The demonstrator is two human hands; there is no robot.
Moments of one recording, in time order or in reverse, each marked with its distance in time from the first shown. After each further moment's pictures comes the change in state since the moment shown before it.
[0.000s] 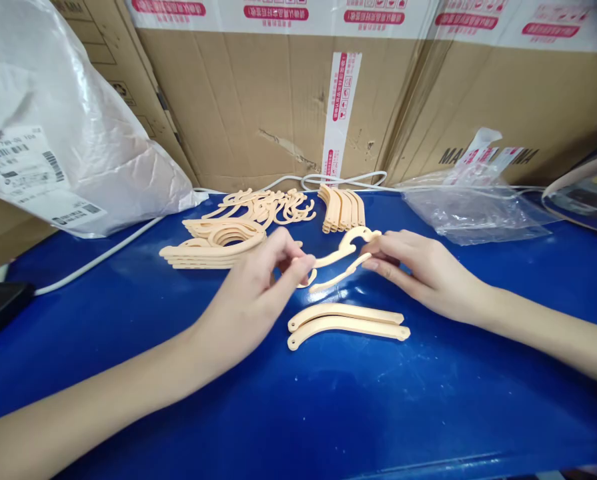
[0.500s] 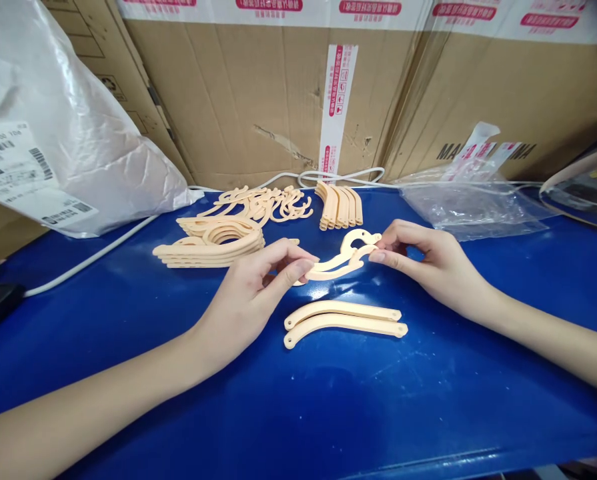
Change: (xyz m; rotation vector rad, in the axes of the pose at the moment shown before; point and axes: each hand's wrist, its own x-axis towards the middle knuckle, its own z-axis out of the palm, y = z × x) left_hand -0.003 -0.011 0.007 -0.029 -0.014 0.031; right_hand -0.011 0.008 0.004 0.296 0.174 0.256
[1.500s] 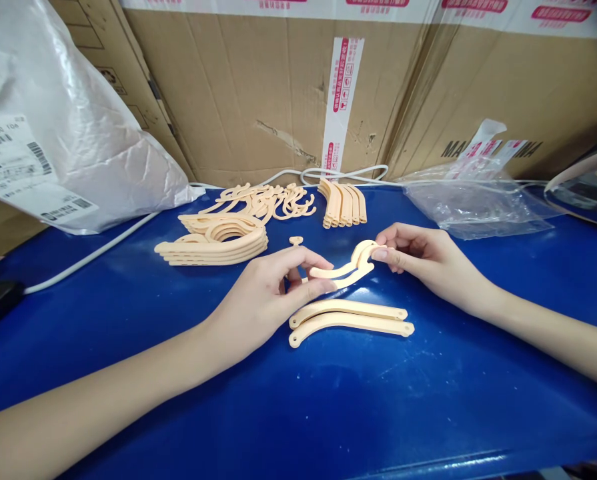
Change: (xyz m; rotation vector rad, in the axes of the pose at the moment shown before) left_hand 0.001 -0.005 0.003 0.023 -0.139 -0.014; right_hand 0.003 0.005 0.009 0.302 -0.071 0.201
